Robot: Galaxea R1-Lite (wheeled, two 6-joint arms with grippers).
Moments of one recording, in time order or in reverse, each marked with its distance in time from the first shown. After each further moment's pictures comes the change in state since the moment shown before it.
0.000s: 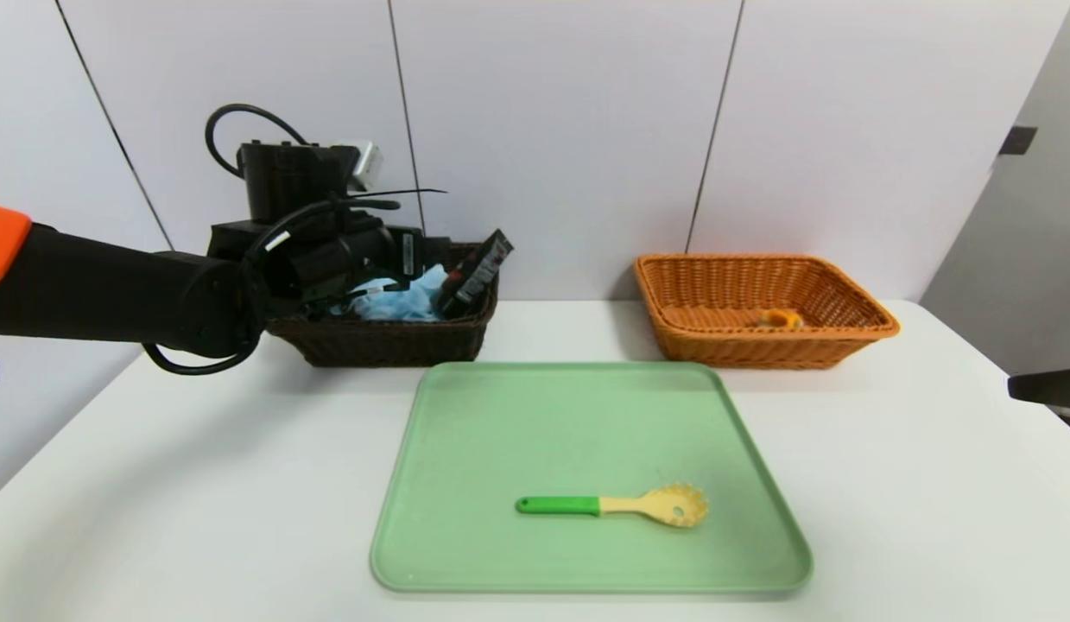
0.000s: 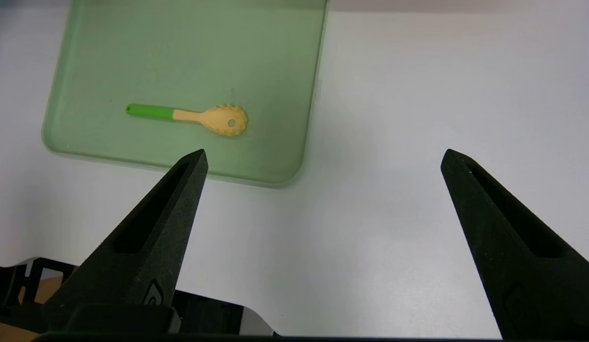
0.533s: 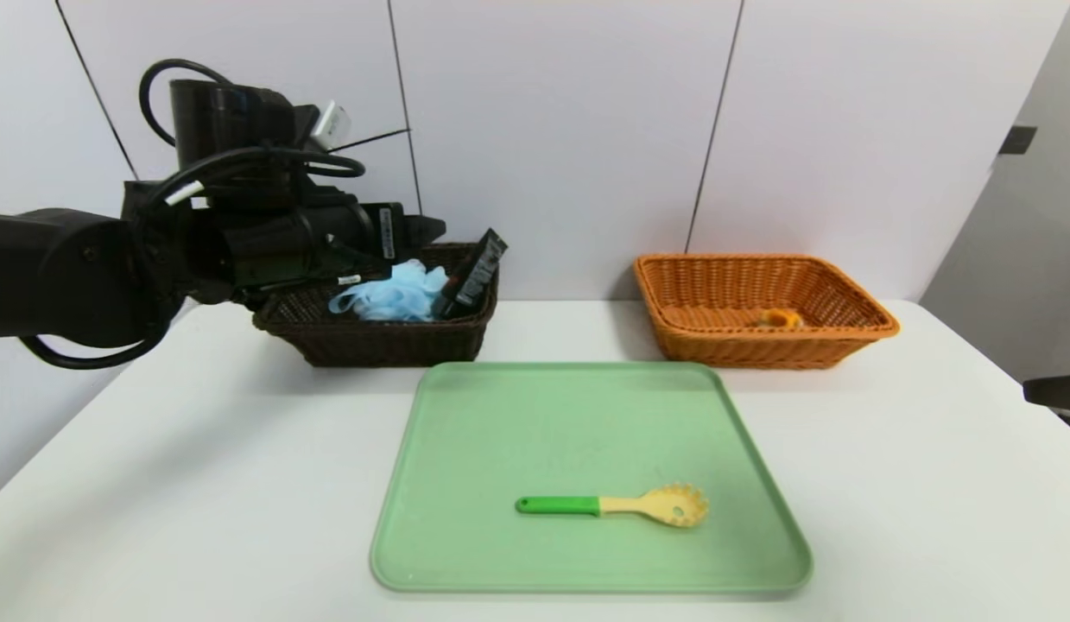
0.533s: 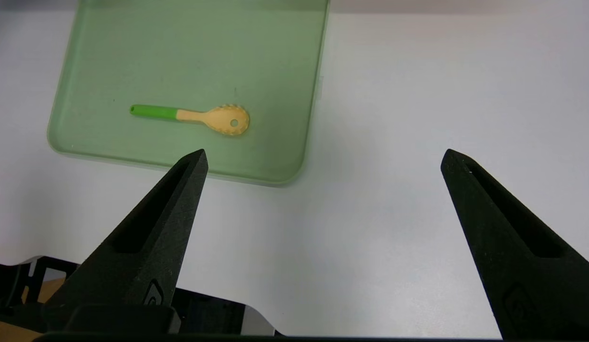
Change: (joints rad) left arm -0.050 -0.183 0.015 0.215 -0.001 -0.123; right arm 0.000 -0.022 0.009 -0.002 0.002 0.004
